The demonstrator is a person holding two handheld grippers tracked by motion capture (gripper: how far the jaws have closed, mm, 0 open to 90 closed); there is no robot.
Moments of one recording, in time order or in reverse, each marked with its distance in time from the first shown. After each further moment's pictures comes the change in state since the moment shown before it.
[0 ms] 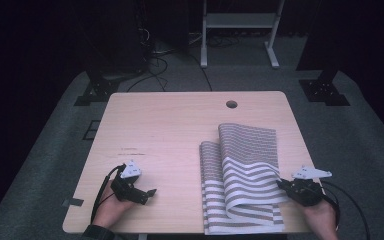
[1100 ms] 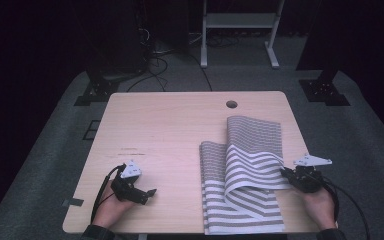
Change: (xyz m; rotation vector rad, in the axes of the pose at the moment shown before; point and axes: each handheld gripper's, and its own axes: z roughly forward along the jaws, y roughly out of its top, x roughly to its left) left arm 0.000 0.000 0.000 0.000 0.000 0.001; right arm -0.029 0.016 0.015 -0.005 -0.070 0.033
